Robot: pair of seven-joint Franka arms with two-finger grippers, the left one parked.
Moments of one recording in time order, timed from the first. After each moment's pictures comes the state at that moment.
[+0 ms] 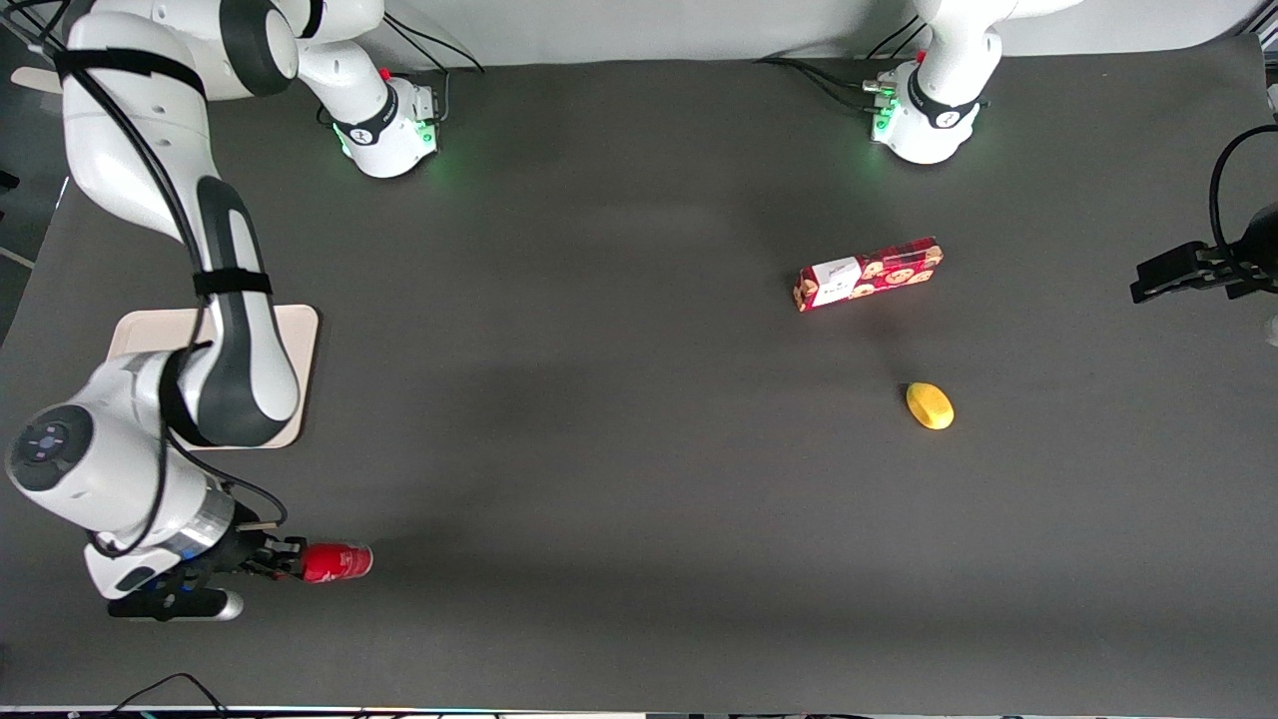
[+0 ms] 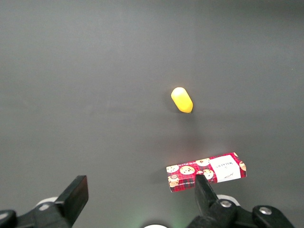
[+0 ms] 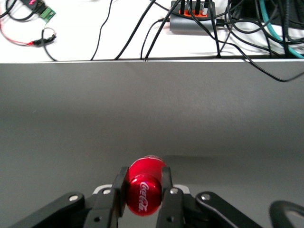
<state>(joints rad) 0.15 0.72 -0.14 -1.20 0.11 2.15 0.03</state>
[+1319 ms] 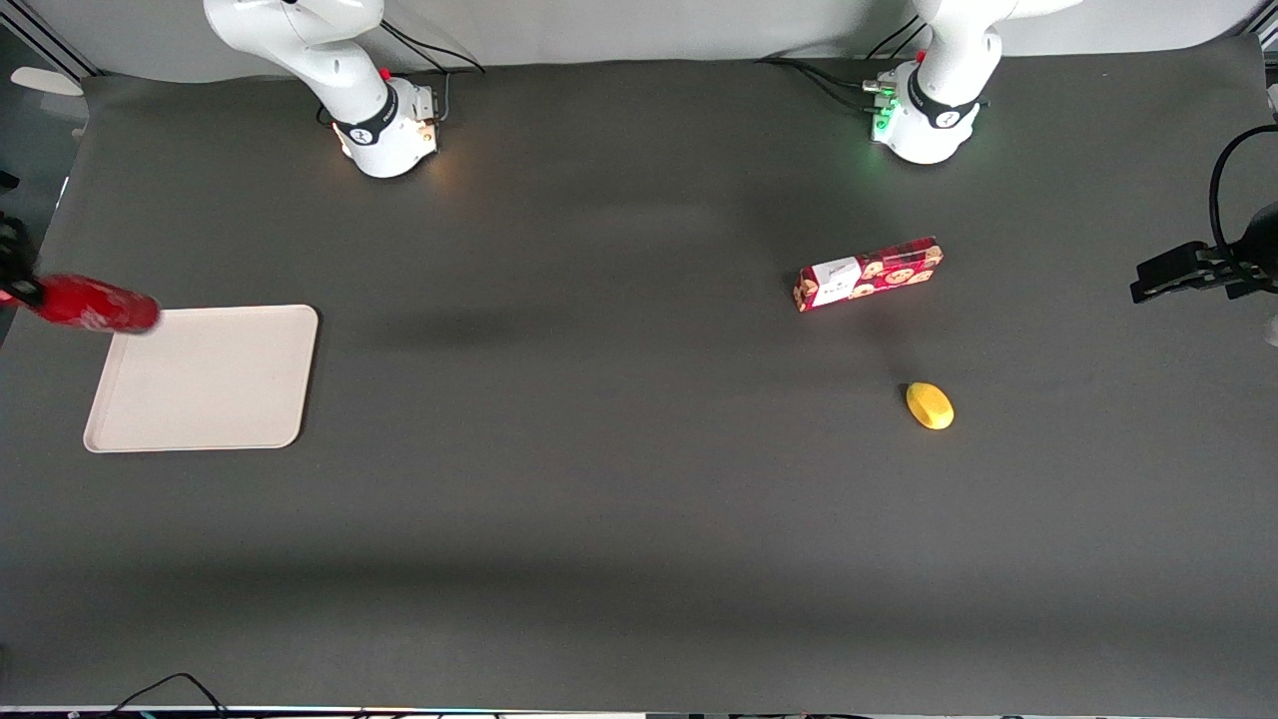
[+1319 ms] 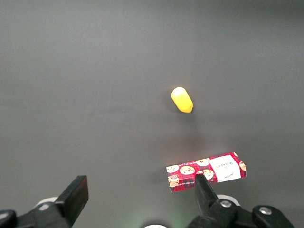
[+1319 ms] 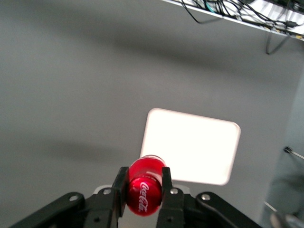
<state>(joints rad) 0.16 0.21 -0.22 -1.05 -0.10 1.29 -0.27</state>
